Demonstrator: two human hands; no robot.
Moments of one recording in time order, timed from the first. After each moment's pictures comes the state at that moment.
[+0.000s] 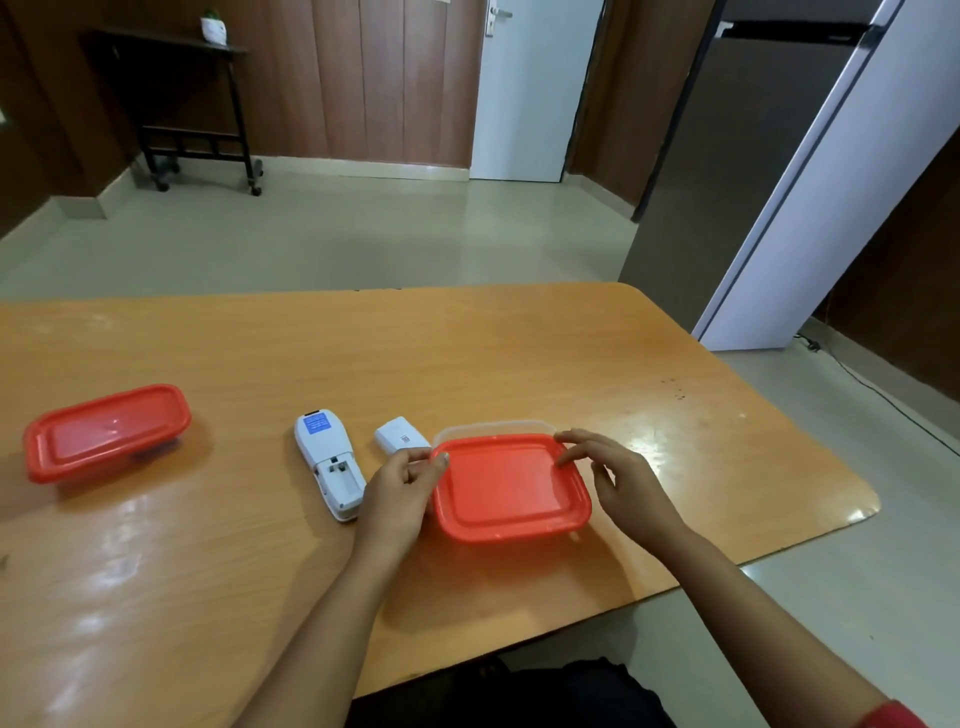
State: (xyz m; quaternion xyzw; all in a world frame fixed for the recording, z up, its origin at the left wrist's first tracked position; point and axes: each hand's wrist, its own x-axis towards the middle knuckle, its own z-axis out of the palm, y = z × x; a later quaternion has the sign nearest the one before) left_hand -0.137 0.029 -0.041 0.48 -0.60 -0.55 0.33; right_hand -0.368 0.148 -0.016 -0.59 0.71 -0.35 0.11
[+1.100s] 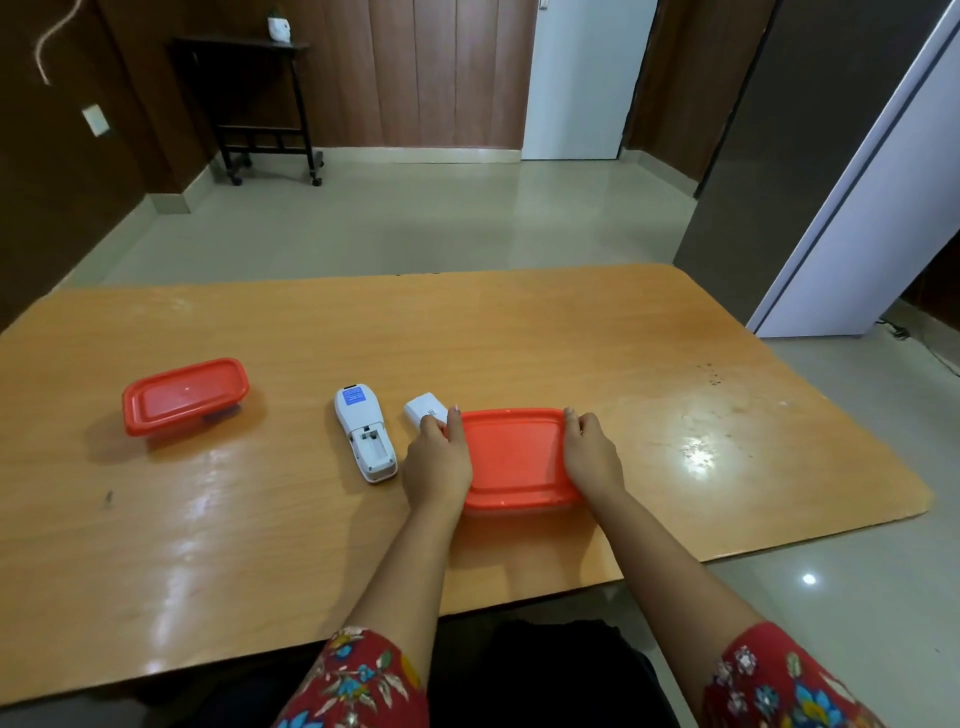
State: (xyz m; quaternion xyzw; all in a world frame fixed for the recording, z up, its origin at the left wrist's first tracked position) left_hand -0.172 0.045 -0.022 0.66 -0.62 -0.34 0.27; right_hand -0.326 0.099 -0.027 -0.32 0.86 -0.34 0.22
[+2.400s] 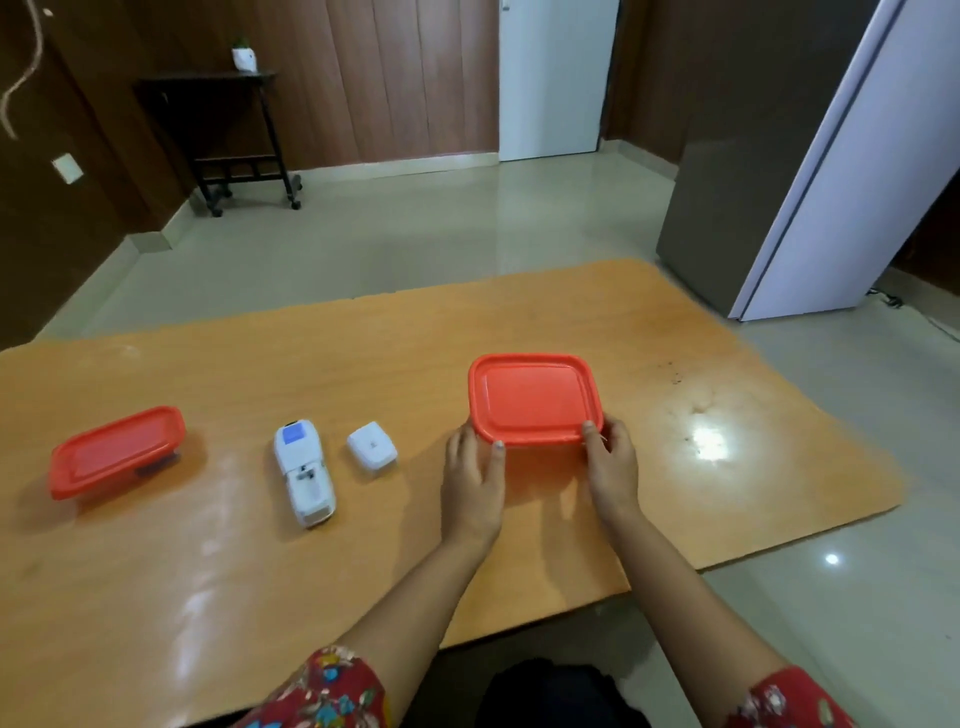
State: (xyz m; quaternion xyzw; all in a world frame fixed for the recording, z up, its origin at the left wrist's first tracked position) left_hand -0.261 0.080 -0.038 0.47 -0.70 -0.39 0.37; right_hand -0.408 0.127 -0.047 -0.24 0.70 -0.62 0.25
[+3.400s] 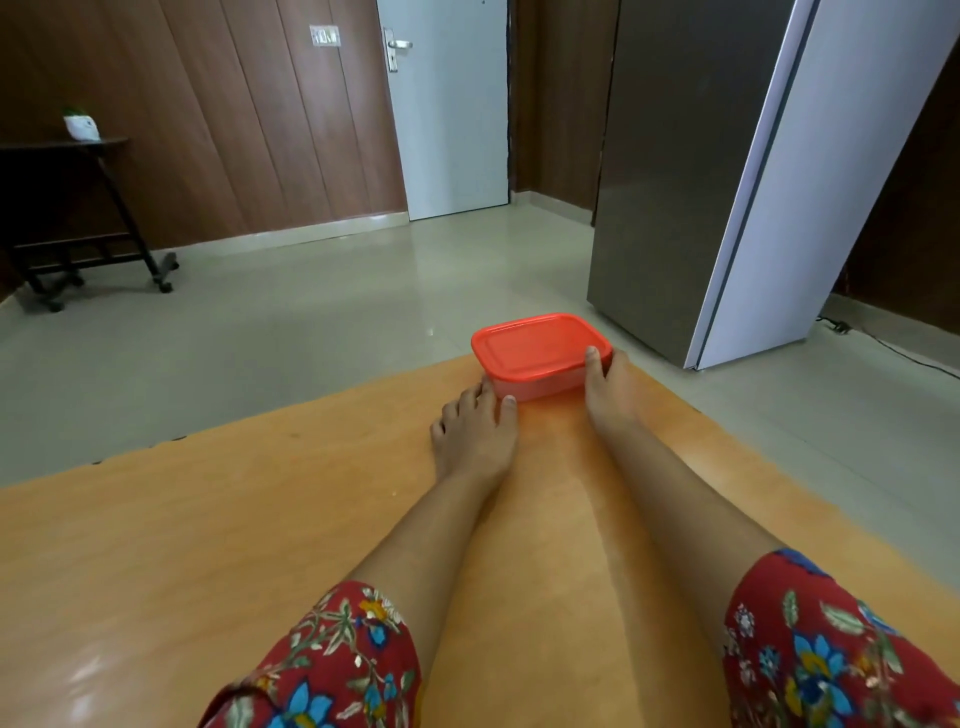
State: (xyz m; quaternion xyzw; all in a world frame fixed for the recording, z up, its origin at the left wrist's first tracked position) left_hand -0.565 -0.181 -0.066 0.45 -0.85 -0.21 0.17; right_hand -0.725 -0.127 -0.072 -0.26 0.81 -0.52 0.07
